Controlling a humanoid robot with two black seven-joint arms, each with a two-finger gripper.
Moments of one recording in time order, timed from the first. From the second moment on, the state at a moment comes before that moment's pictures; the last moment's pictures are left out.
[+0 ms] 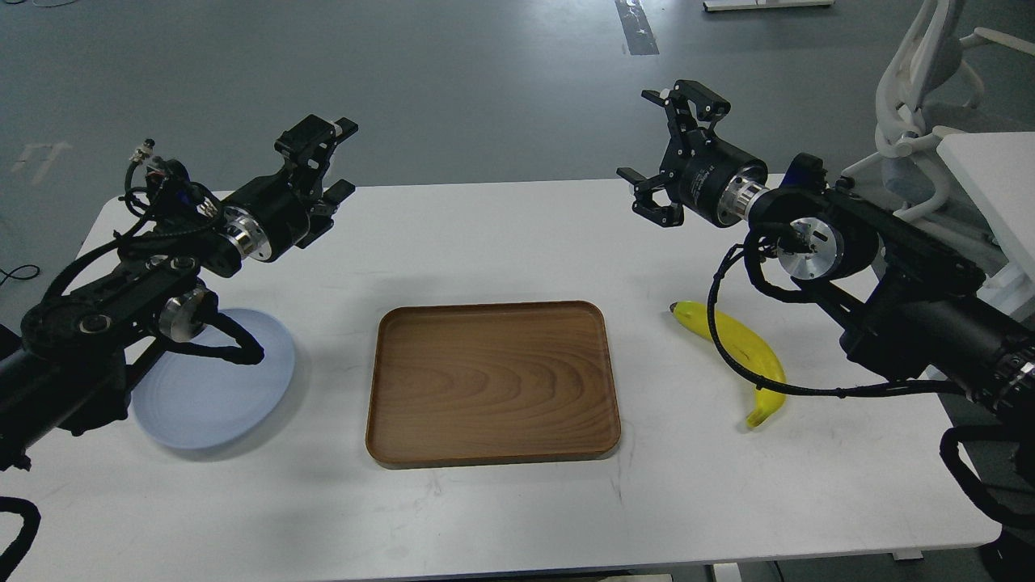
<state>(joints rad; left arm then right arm) -0.82 0.46 -0.56 -0.94 0.85 -0.04 -0.27 0.91 -0.32 0.55 0.86 -0.04 0.16 0.01</state>
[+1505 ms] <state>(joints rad) -0.54 0.82 -0.02 -0.88 1.22 0.43 -0.38 0.86 -0.37 0.59 0.87 -0.04 0.16 0.02</state>
